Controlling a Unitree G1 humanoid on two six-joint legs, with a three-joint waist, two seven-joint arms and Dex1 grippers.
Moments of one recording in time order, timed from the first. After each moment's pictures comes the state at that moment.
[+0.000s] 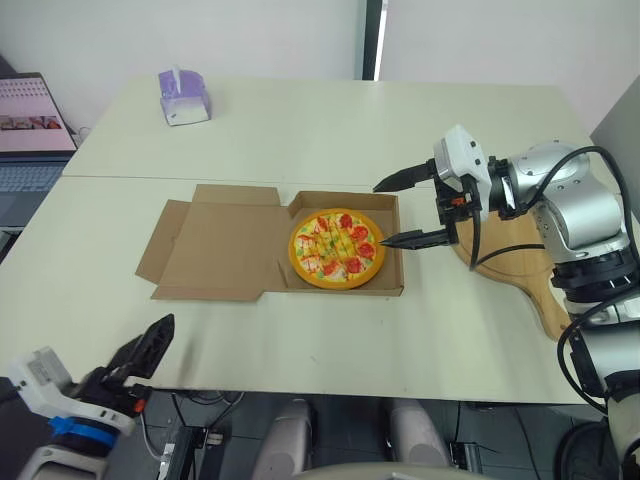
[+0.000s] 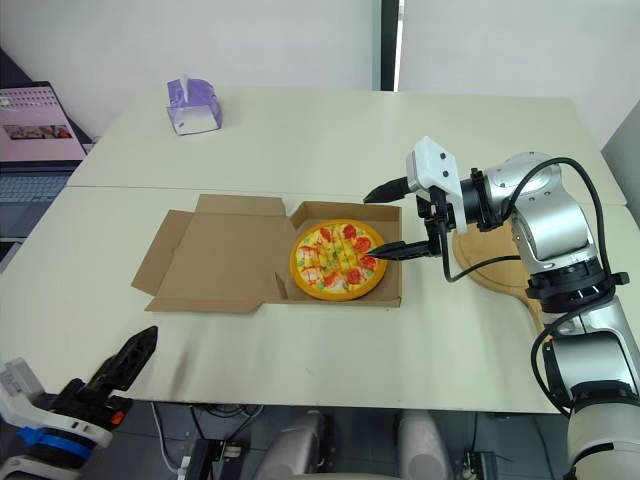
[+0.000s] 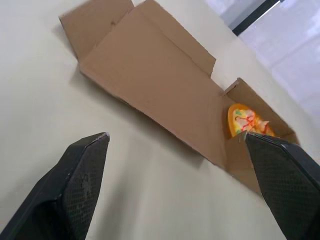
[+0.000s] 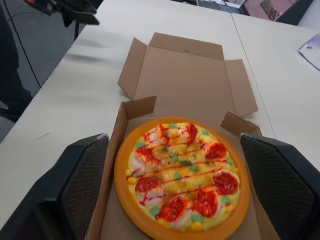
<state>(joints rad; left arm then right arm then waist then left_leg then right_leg) 0.56 0.18 0.73 -0.71 -1.41 0.75 -0.06 -0.88 -0.66 0.21 0.10 0.32 0.38 1.39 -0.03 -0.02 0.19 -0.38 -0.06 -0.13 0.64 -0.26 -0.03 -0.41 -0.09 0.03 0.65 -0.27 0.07</state>
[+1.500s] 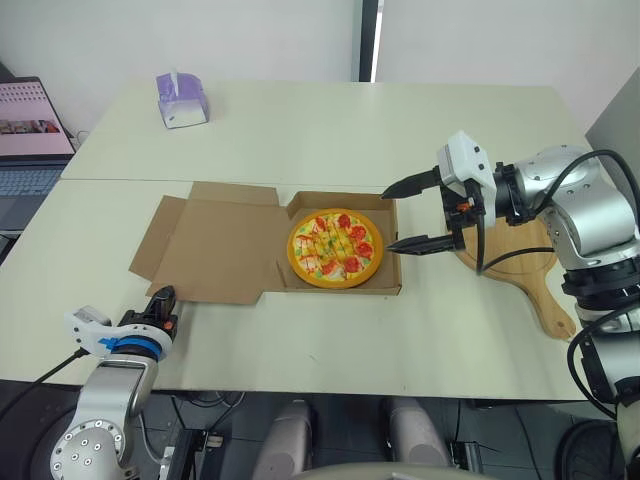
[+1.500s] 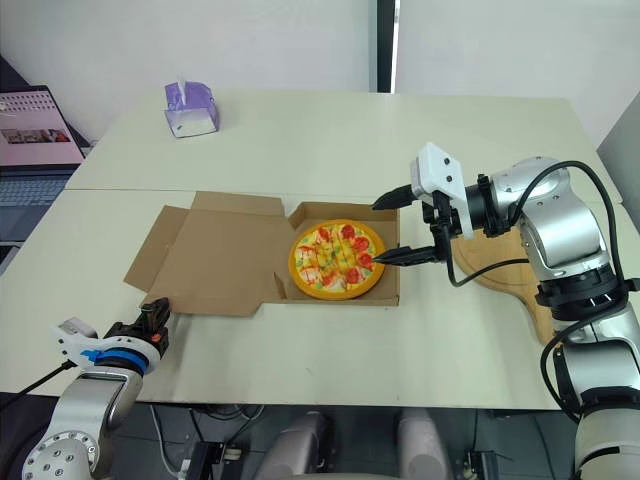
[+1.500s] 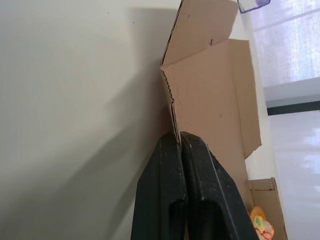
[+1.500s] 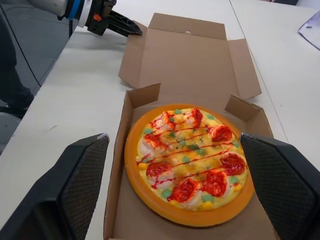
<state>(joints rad) 0.17 0.27 0.54 -0.30 -1.59 0.50 0.39 -0.85 -0.70 0.21 0.02 0.32 0.44 1.34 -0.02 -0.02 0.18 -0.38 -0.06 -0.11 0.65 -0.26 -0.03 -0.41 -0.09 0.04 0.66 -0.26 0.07</state>
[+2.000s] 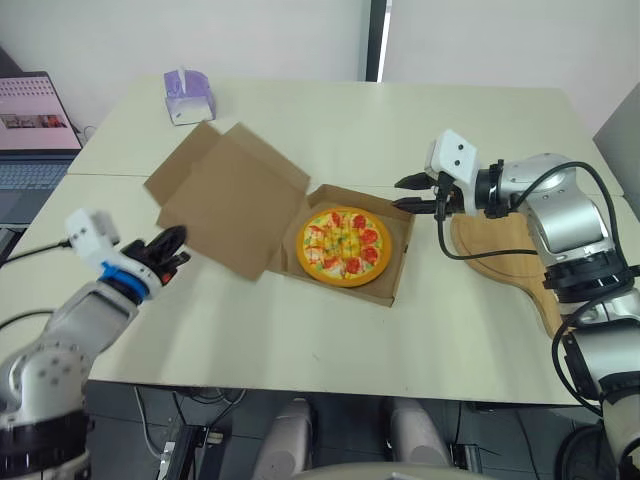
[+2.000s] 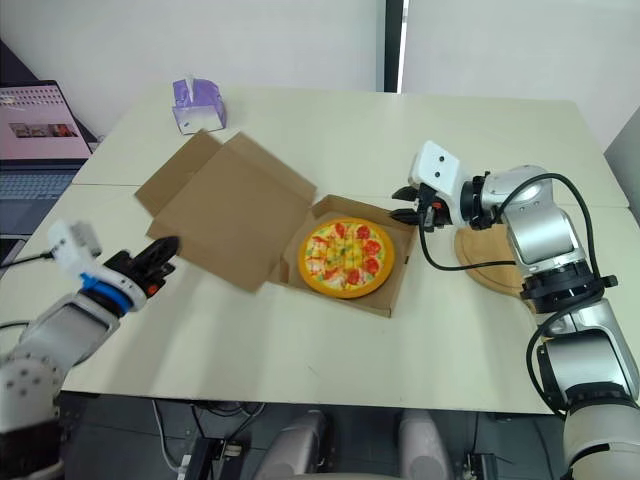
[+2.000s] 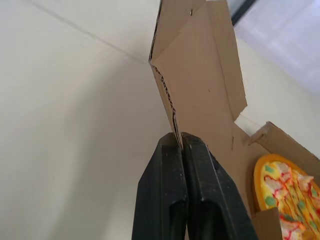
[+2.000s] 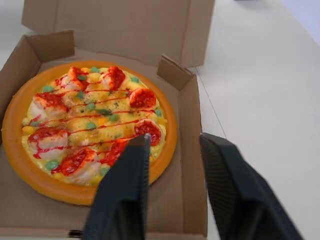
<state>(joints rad) -0.16 0.71 0.37 -0.16 -1.22 0.72 -0.02 -0.87 -0.65 0.22 0.22 0.09 0.33 1.11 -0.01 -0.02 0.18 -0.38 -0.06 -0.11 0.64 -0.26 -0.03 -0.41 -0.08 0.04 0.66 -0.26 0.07</state>
